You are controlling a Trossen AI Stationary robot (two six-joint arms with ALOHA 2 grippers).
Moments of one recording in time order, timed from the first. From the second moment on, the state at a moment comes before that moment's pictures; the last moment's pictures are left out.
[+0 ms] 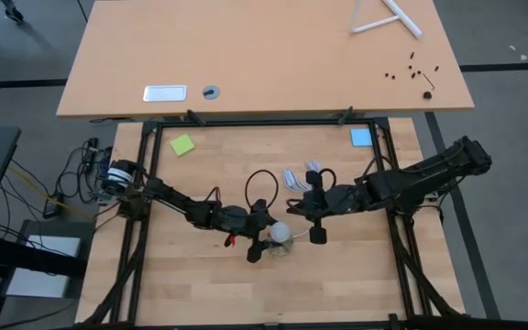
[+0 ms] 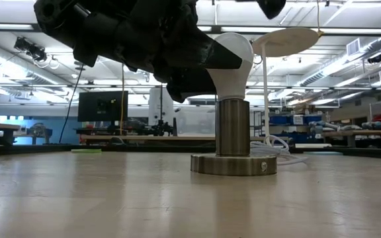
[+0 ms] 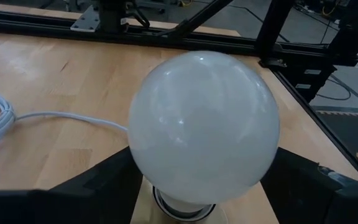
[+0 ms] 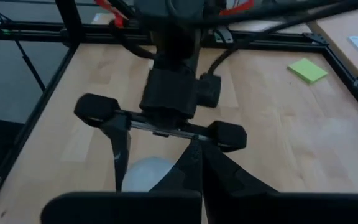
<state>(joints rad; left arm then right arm) -0.23 1.82 0.85 0.68 -0.07 -0.19 0.30 1.31 1.06 -0.30 0.29 0.14</state>
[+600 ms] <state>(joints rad) -0.23 1.82 0.85 0.67 -0.08 -0.19 0.31 1.37 0.92 -0.03 0.24 0.14</state>
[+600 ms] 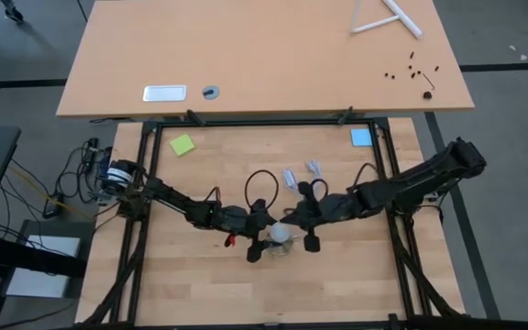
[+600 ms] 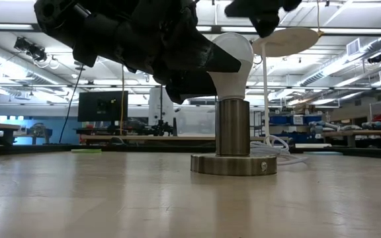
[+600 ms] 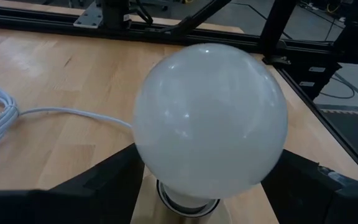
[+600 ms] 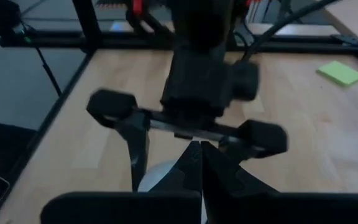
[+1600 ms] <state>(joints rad) -0.25 1.78 0.85 0.60 -0.08 -0.19 0.33 1.41 0.81 0.08 0.45 0.16</state>
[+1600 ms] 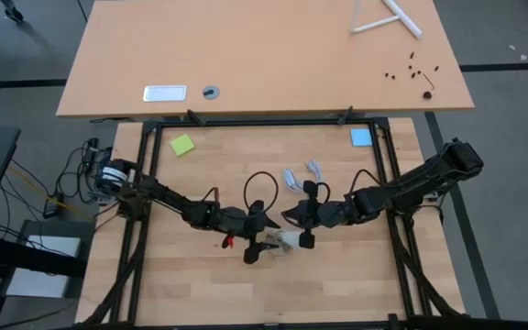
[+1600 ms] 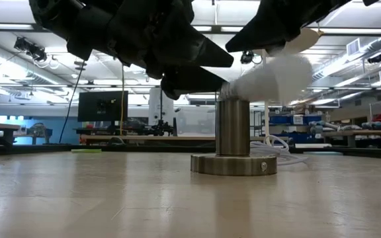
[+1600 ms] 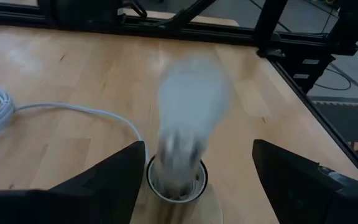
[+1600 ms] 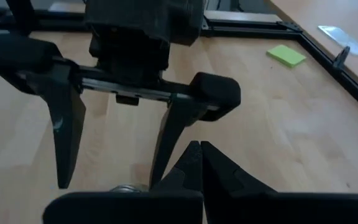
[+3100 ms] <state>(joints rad) -0.25 1.79 0.85 0.57 -0.09 -0.19 0.67 1.41 0.82 -0.83 0.13 0.71</state>
